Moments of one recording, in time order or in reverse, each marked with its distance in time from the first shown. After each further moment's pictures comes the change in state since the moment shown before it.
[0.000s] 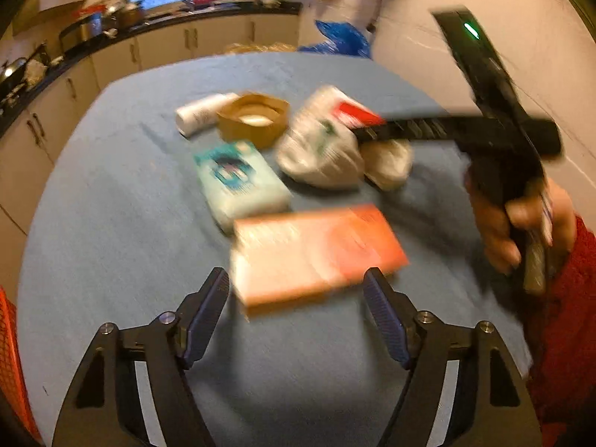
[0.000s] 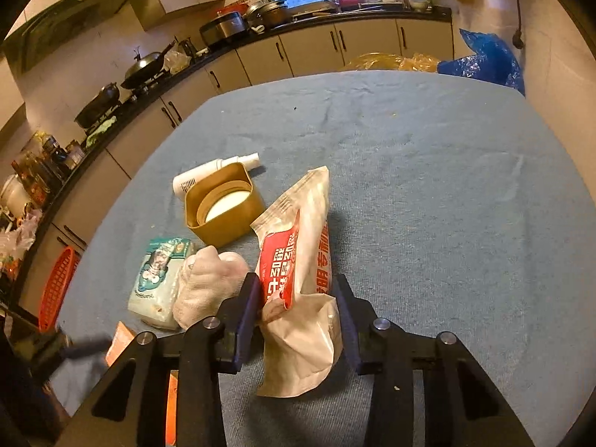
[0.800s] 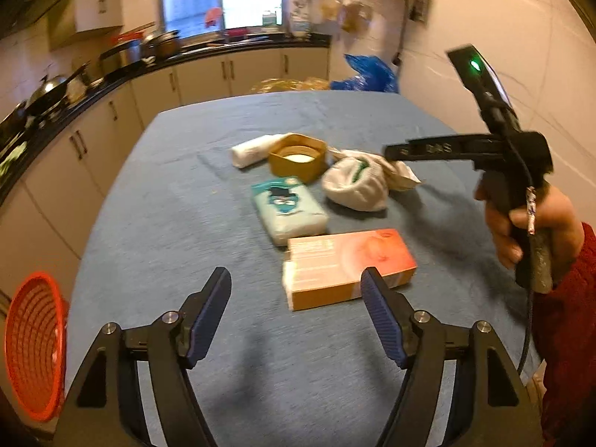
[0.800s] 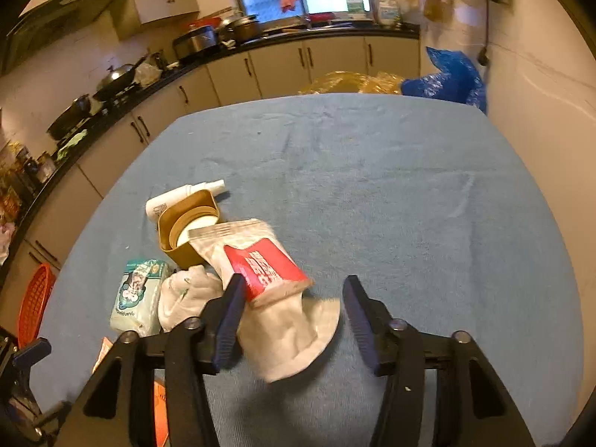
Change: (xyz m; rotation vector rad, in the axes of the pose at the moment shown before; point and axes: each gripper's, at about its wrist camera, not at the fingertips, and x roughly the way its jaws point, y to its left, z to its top) left arm -0.044 0.007 -0.004 -0.024 -0.146 0.162; right arm -0.020 0.005 0.014 0.002 -0.062 -0.158
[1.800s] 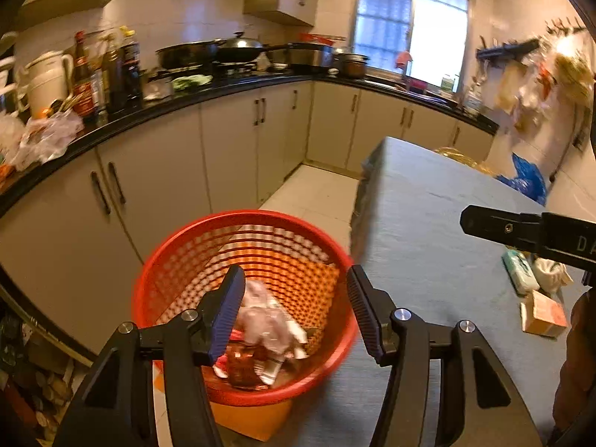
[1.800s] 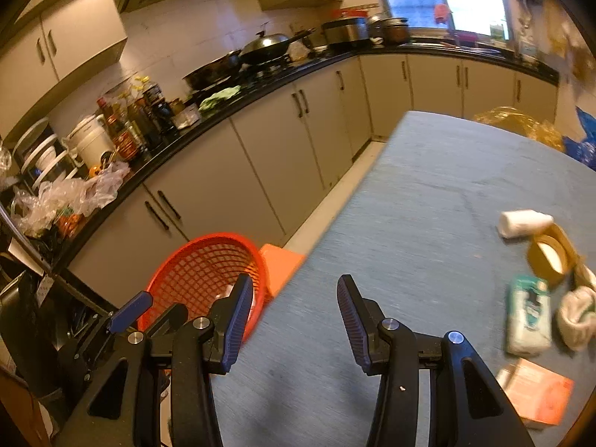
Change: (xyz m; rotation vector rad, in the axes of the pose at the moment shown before) left arm -0.099 0.224 -0.093 -0.479 -0.165 0.410; right arm -0.018 0.315 -0.035 -0.224 0.008 0.367
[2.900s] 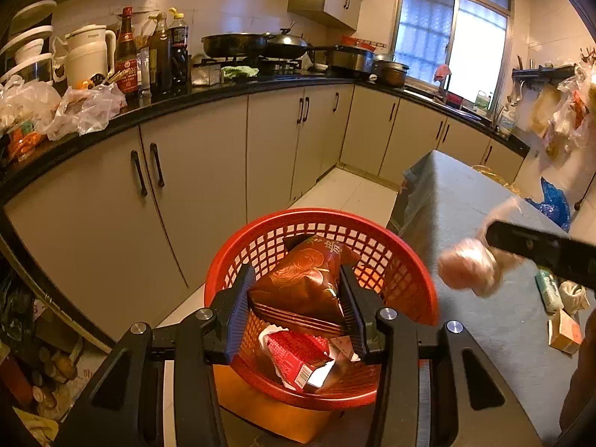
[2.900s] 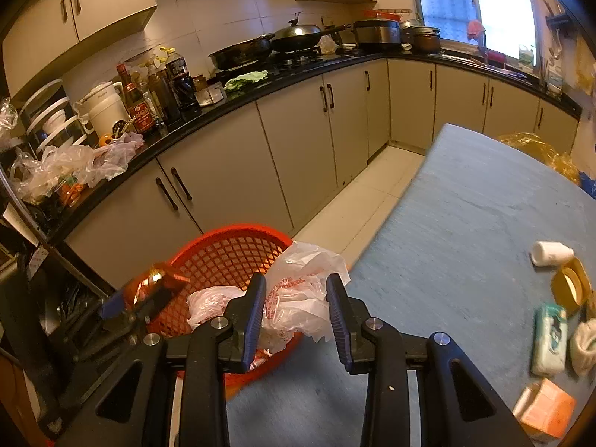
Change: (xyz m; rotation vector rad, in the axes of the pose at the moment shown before) left arm 0.000 0.076 -0.007 -0.121 0.001 0.099; right arm 0.040 0.065 0.005 -0.131 0.037 0.002
